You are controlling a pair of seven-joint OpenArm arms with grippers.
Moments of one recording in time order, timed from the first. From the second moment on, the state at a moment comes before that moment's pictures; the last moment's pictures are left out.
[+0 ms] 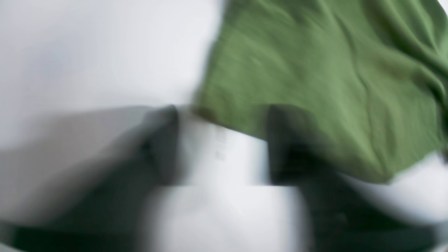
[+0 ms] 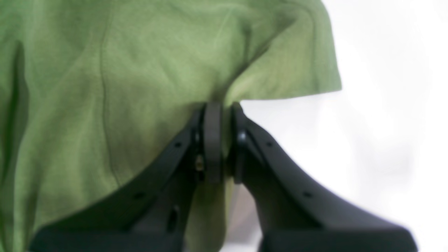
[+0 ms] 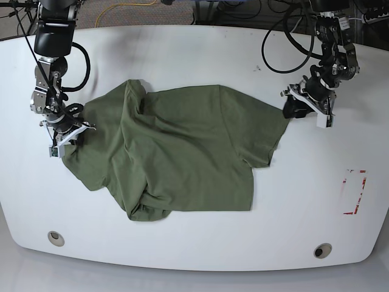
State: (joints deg) left arm 12.2 -12.3 -16.5 88.1 -35.2 -24.6 40.6; right arm 5.8 25.3 10.0 61.4 24.2 18.1 -28.5
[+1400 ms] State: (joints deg) left arm 14.6 -11.9 -19.5 103.4 -35.9 -25.7 55.3; right arm 5.3 25.0 10.4 62.3 24.3 18.1 -28.7
